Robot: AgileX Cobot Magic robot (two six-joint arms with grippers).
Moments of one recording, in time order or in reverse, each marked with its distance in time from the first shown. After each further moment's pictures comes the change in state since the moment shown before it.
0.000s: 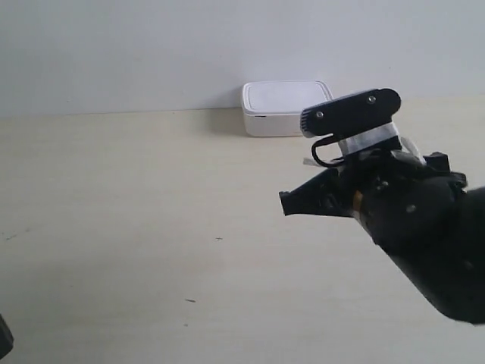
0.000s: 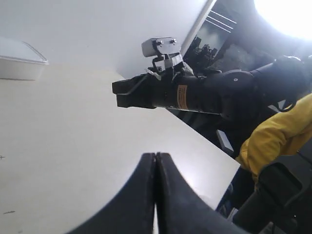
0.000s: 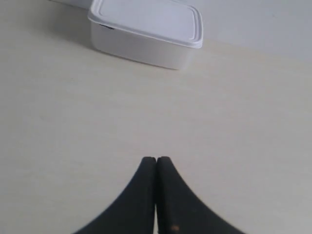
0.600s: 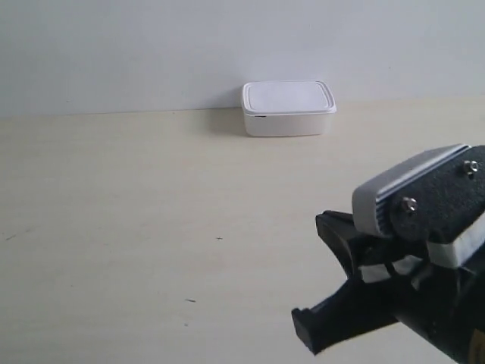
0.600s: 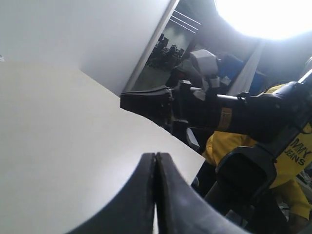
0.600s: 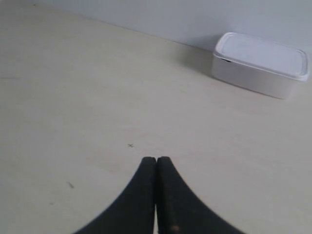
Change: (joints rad) left arm 0.014 -0.145 0.000 0.251 -0.103 -0.314; right arm 0.440 -0.478 0.294 0.000 0.003 0.052
